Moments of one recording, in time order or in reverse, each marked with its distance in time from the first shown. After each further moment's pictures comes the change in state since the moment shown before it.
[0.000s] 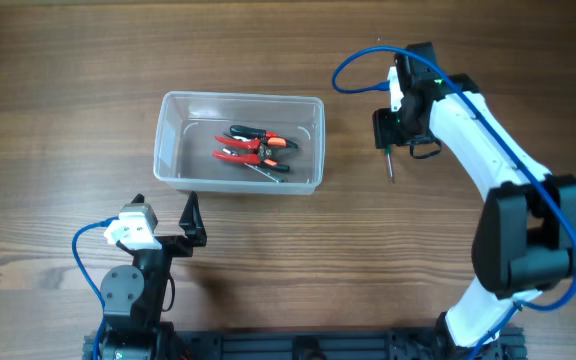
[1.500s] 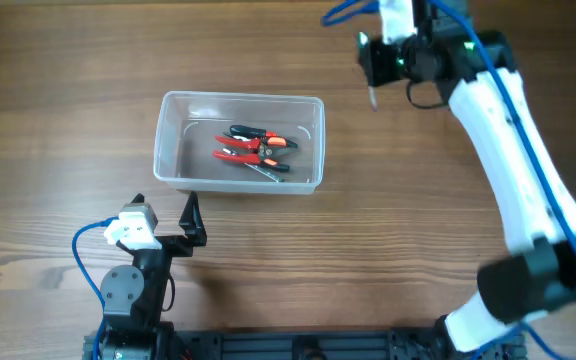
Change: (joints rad) left arm 0.000 0.000 0.000 0.000 0.000 0.000; right arm 0.109 -0.154 0.414 -0.029 -0.312 -0.174
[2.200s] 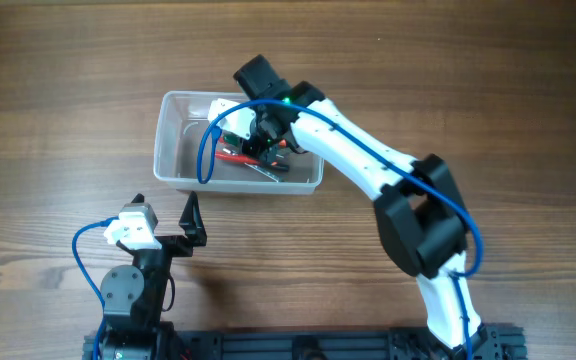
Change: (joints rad) left arm 0.000 0.000 0.000 0.000 0.000 0.000; right arm 0.399 0.484 -0.008 0.132 0.096 -0.516
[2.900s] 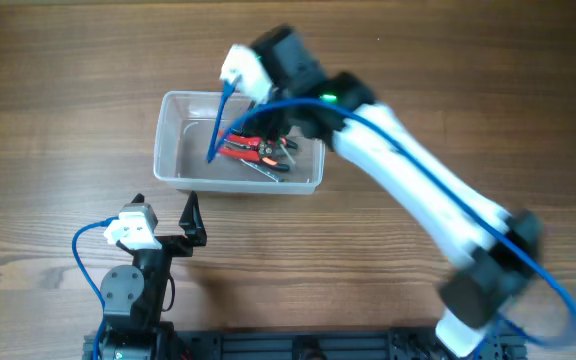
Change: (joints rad) left arm 0.000 0.000 0.000 0.000 0.000 0.000; right arm -0.010 -0.398 0.002 -0.023 0.296 0.143
